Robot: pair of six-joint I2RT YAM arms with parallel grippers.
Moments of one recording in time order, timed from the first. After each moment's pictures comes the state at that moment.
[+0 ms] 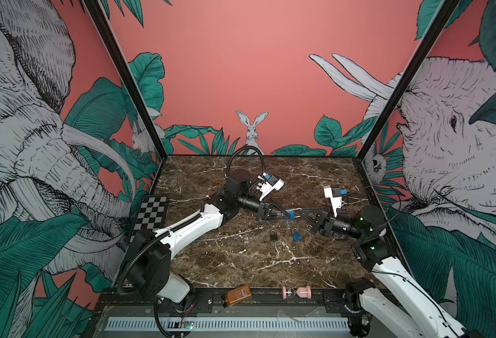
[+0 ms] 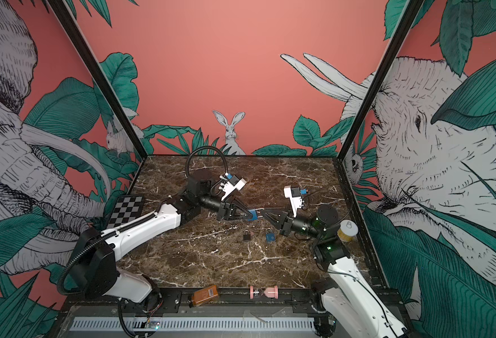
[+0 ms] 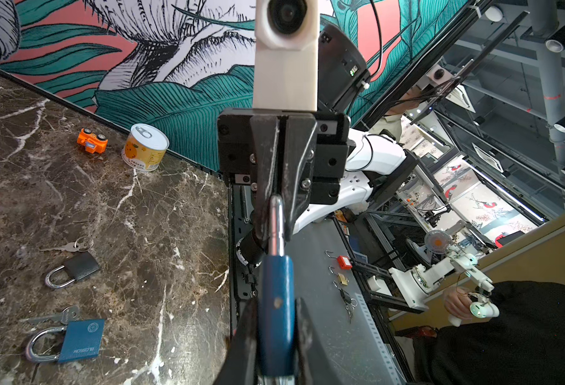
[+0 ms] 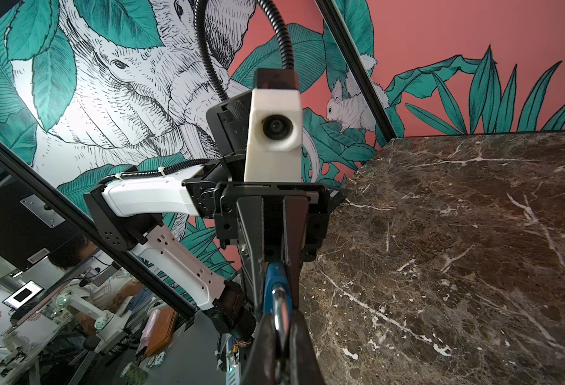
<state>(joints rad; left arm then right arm) -0.71 1.48 1.08 0.13 1.25 -0.38 0.36 0.77 0.53 0.30 -0.92 0.64</state>
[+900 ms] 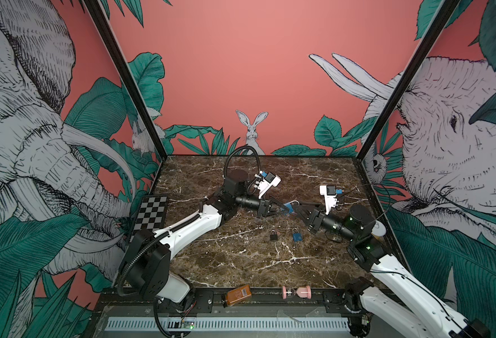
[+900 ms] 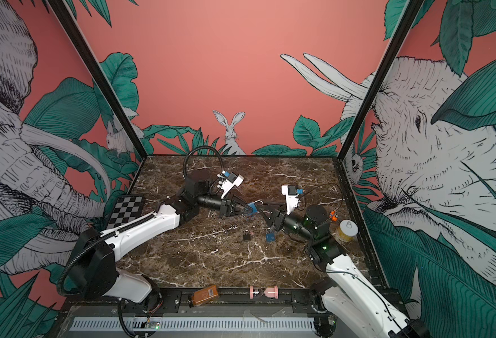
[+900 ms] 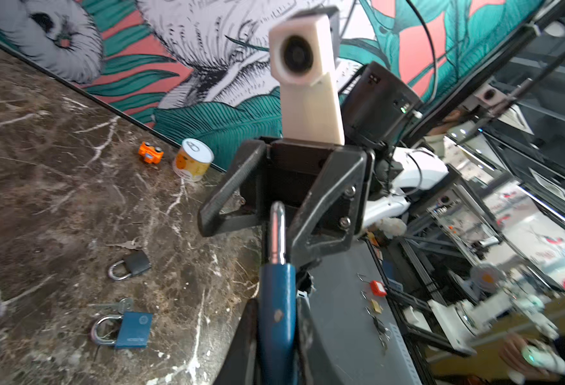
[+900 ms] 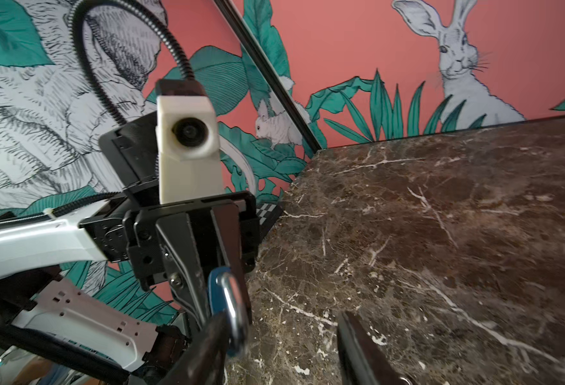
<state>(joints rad) -0.70 1.47 1.04 0.21 1.05 -0.41 0.46 0.78 0.55 0.14 -0.54 0.57</state>
